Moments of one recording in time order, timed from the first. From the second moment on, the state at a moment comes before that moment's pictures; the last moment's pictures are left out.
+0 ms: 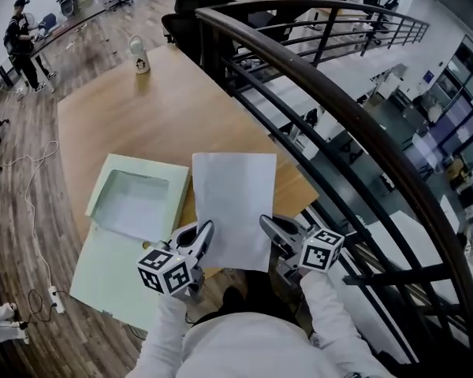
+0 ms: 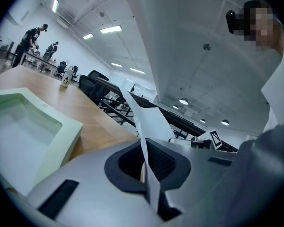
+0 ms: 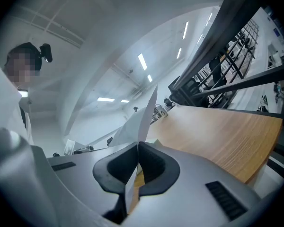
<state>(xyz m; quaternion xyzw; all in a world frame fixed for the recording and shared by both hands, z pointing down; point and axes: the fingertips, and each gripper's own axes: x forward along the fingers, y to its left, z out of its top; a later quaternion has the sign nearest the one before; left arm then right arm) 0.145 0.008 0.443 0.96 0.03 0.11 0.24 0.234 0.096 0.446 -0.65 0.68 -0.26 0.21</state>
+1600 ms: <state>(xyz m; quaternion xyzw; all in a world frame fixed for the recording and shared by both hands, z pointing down) -0.013 -0.120 0.443 0.83 -0.47 -0.01 0.29 0.112 -0.157 0.436 -0.21 0.91 -0.35 0.03</state>
